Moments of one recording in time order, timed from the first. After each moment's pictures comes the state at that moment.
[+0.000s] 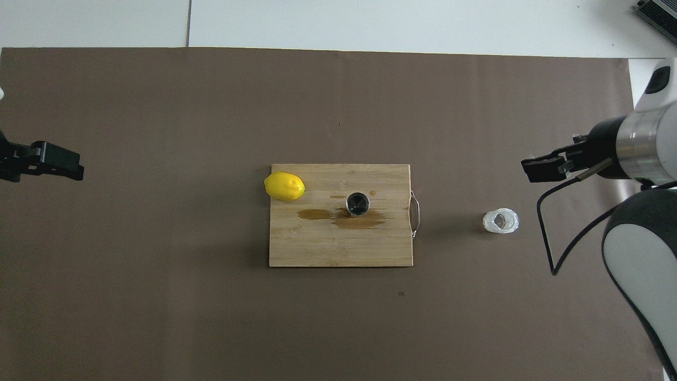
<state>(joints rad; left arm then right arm) 0.05 0.01 -0.10 -1.54 -0.01 1.52 -0.01 0.05 -0.07 0.05 -1.74 0.05 1.87 -0.22</state>
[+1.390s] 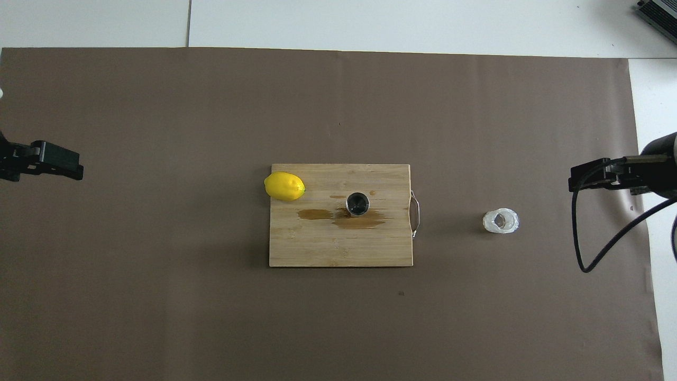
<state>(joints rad) 0.05 0.01 -0.10 -1.54 -0.01 1.52 -0.01 -0.01 -0.05 0.03 -1.65 -0.02 1.57 0.10</state>
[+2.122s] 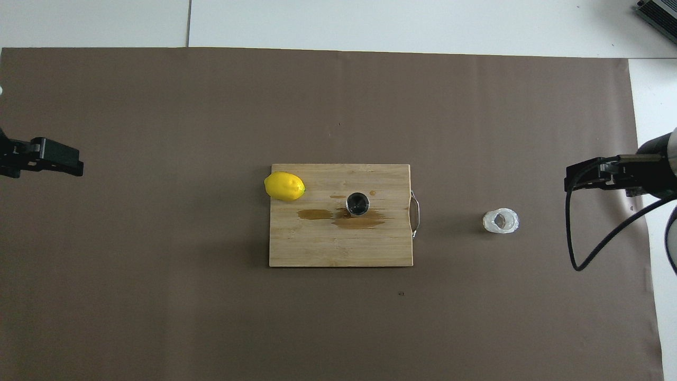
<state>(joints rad) 0.05 0.02 -0.10 -1.54 -0.01 1.54 -0.01 -0.01 -0.05 0.04 -1.65 -0.02 1.57 0.13</state>
